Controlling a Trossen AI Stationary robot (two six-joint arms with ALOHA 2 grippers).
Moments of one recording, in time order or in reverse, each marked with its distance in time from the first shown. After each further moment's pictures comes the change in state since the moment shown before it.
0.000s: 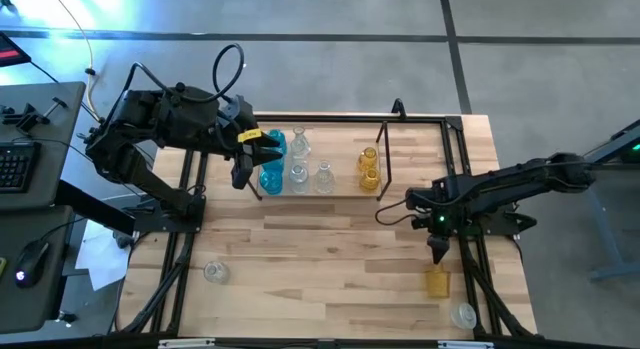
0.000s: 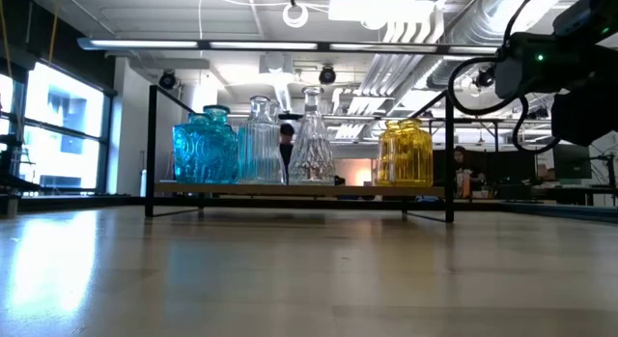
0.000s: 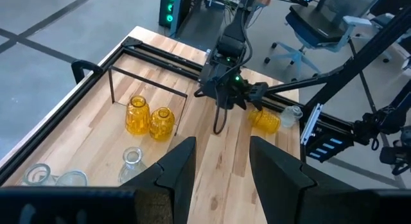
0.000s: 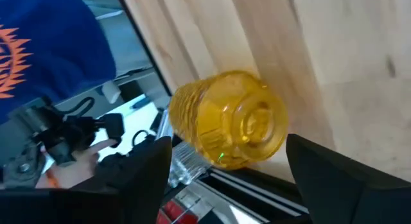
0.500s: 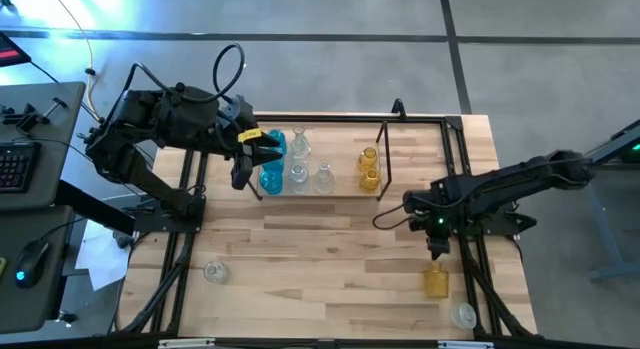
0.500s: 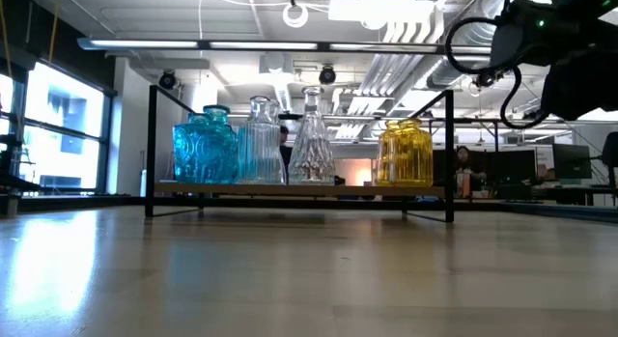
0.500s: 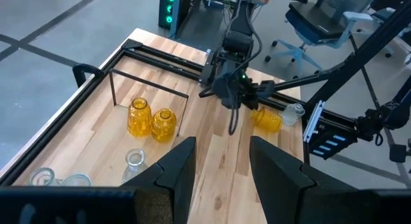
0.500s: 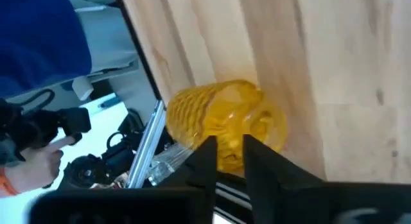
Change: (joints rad) left arm 0.000 0.000 0.000 0.000 0.000 0.029; right arm 0.081 0.000 0.104 -0.044 0.111 -0.020
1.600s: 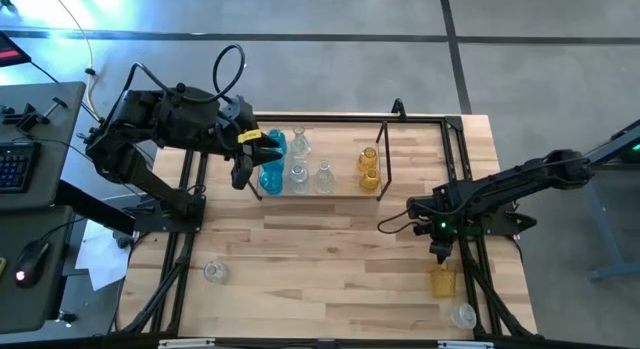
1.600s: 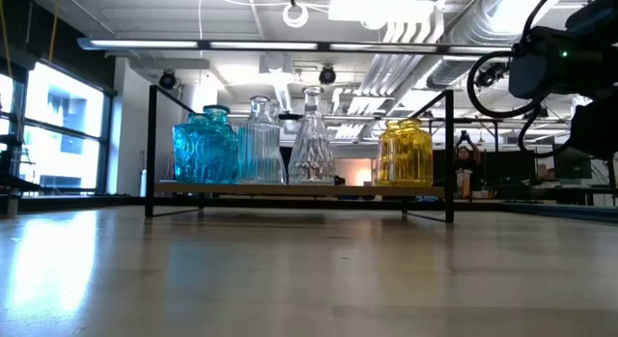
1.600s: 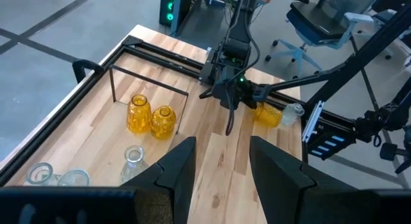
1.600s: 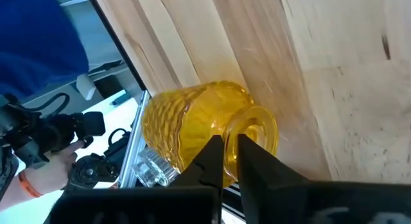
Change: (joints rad) left arm 0.000 0.000 0.000 -0.008 0.000 -0.020; right arm 0.030 0.000 -0.146 0.116 -0.045 0.117
